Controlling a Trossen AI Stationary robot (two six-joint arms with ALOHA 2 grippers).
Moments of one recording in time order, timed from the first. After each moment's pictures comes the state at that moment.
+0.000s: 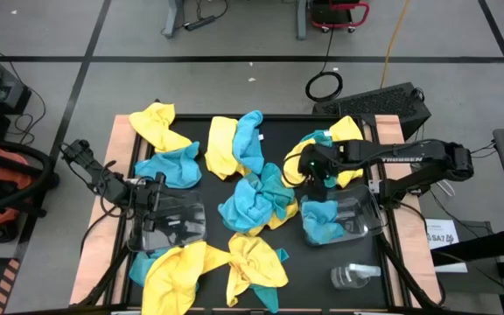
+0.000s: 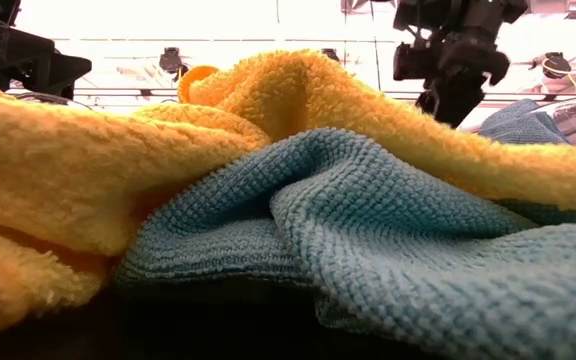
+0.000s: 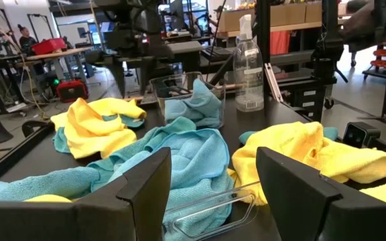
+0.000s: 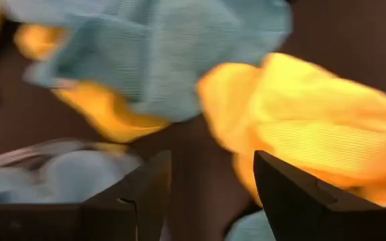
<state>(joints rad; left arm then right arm) -0.68 0.00 0.06 -0.09 -0.53 0.09 -0.13 1.31 0.99 -0.83 -0.01 0.04</state>
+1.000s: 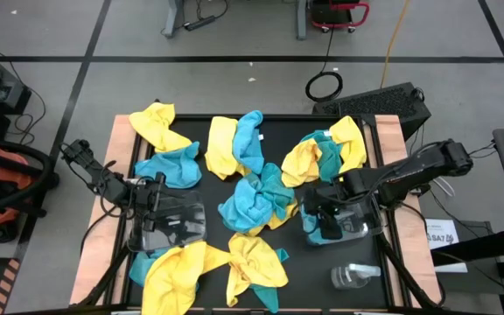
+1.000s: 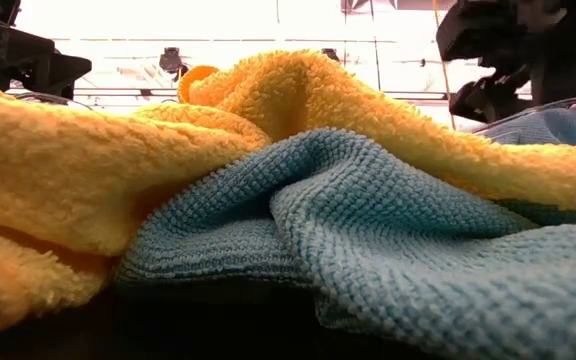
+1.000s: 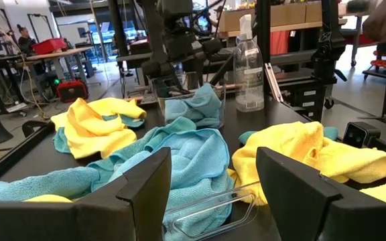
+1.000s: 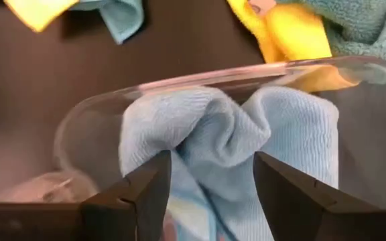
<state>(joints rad) -0.68 0.00 0.06 -0.09 -0.53 0.09 0.22 1.34 0.93 -0.84 -0.15 0.26</state>
